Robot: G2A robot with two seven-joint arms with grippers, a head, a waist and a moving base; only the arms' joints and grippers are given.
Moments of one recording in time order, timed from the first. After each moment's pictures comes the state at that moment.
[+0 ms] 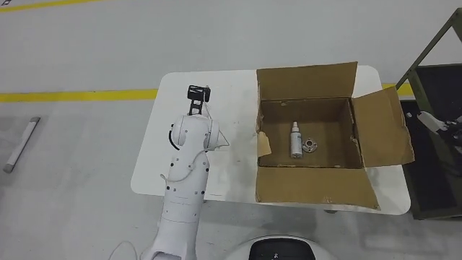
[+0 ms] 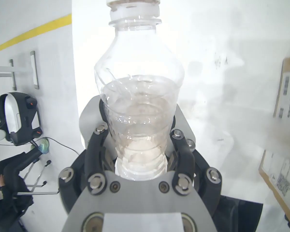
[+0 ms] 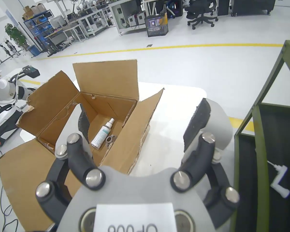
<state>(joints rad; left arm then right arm) 0.79 -1.62 -1.33 -1.35 1.85 -0.02 -1.29 -1.66 -1.07 2.11 -1.91 -0.56 -0.52 0.38</state>
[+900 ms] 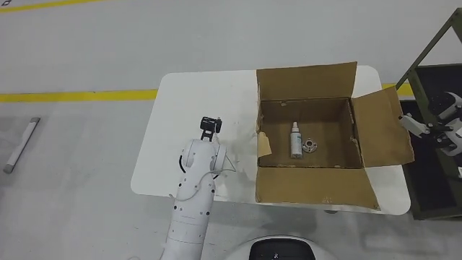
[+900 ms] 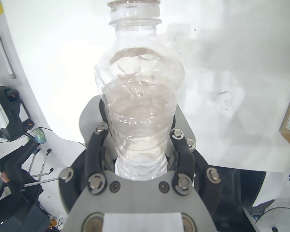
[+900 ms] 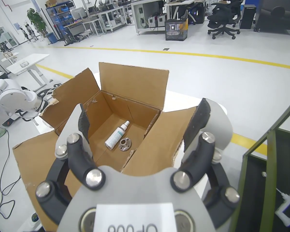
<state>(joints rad) 0.93 -1.62 -1.32 -1.34 1.79 -0.04 -1.36 -1.65 -1.07 2.07 -2.00 -0.57 -0.57 0.41</state>
